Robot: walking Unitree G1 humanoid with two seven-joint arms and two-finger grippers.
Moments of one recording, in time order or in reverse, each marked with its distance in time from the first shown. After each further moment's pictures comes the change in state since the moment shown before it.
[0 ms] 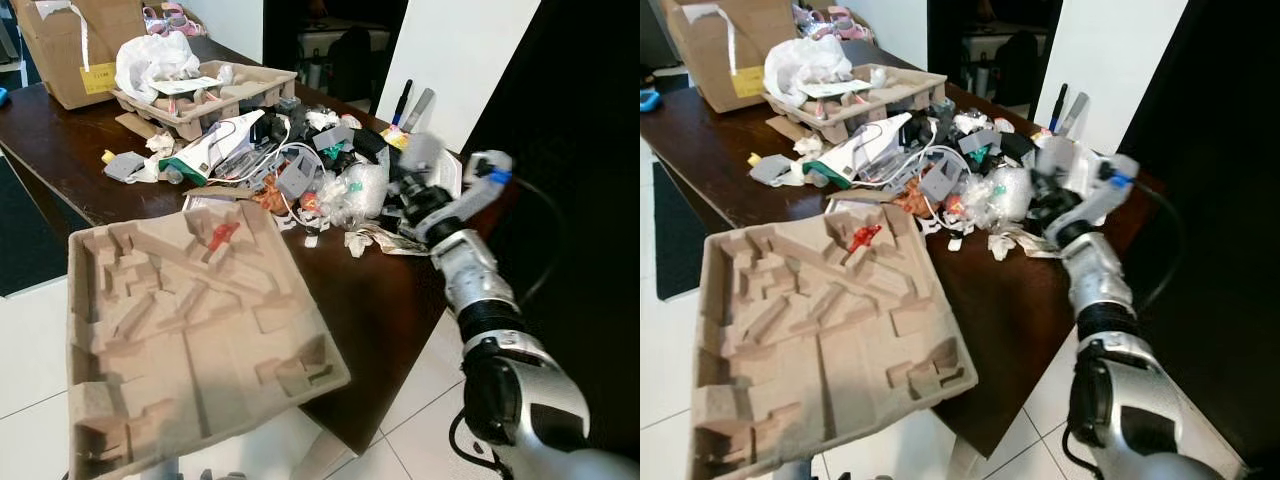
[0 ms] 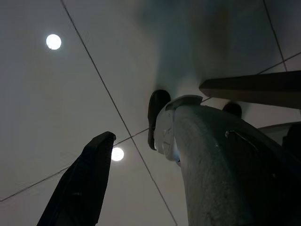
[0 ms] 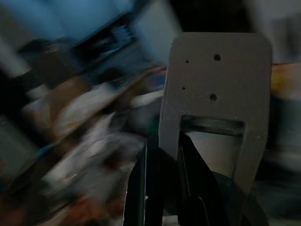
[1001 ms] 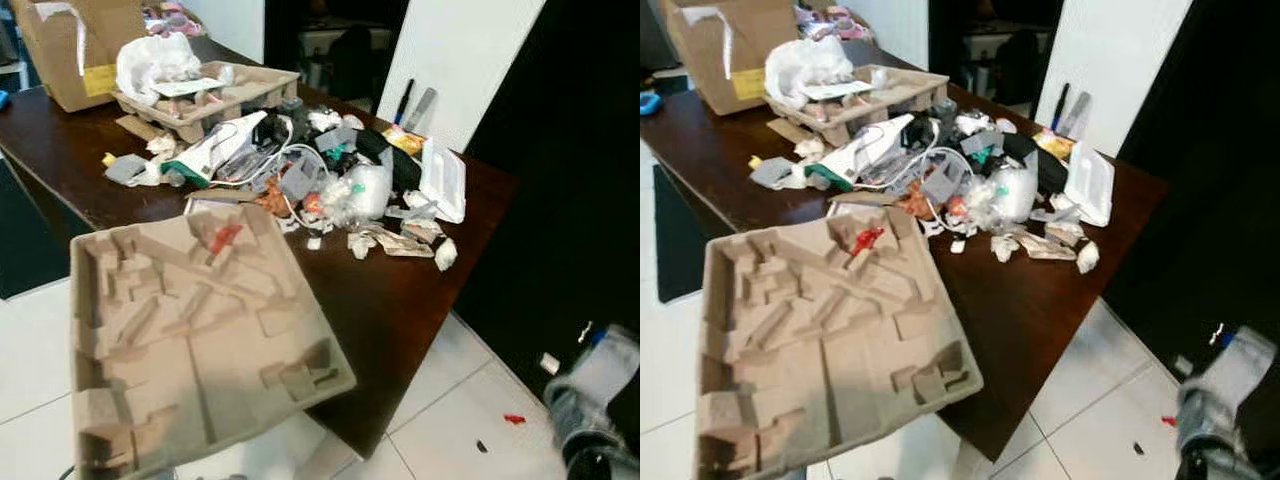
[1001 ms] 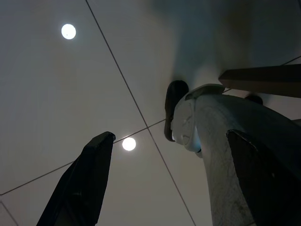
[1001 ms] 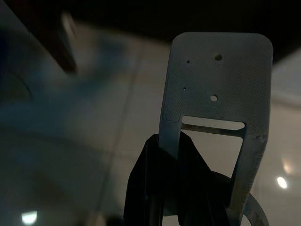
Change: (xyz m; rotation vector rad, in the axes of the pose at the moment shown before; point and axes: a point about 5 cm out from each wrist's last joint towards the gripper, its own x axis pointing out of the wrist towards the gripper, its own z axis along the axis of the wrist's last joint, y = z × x) left arm -0.003 0.009 -0.008 -0.009 0.048 0.079; right arm -0.231 -0.165 -0.055 -0.270 0.497 -1.179
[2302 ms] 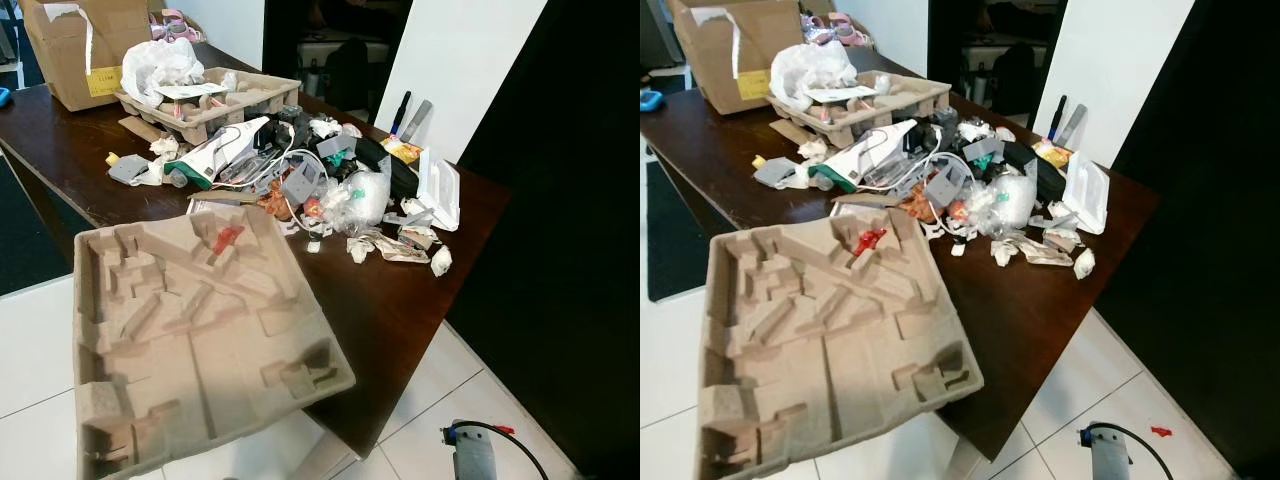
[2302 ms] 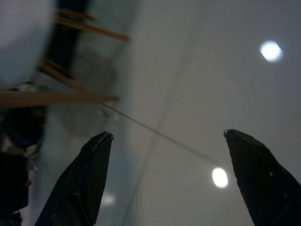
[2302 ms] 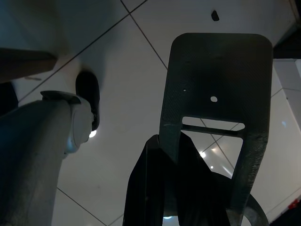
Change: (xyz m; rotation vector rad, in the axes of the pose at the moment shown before) left arm -0.104 0.193 -0.027 -0.353 -0.111 1.078; right arm -0.046 0.015 -0.139 -0.654 0.414 0.284
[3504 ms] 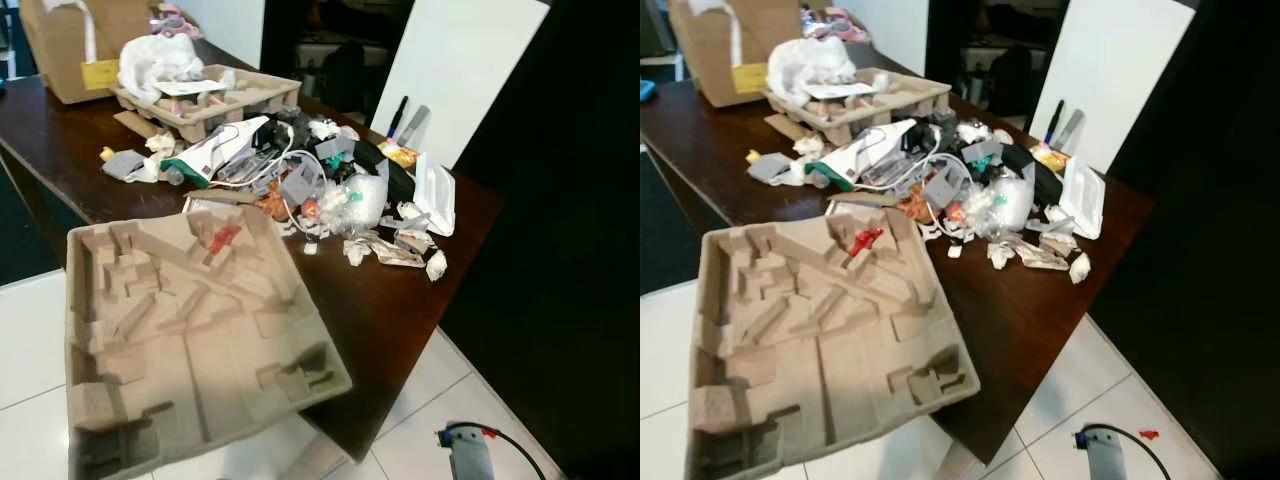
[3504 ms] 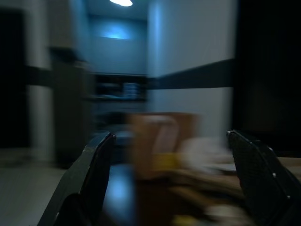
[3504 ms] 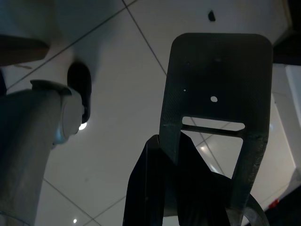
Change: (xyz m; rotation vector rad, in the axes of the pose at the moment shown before) left arm -0.182 -0.044 0.347 -0.491 -1.404 -1.014; right arm 0.000 0.000 0.000 -0.057 0.010 0.019
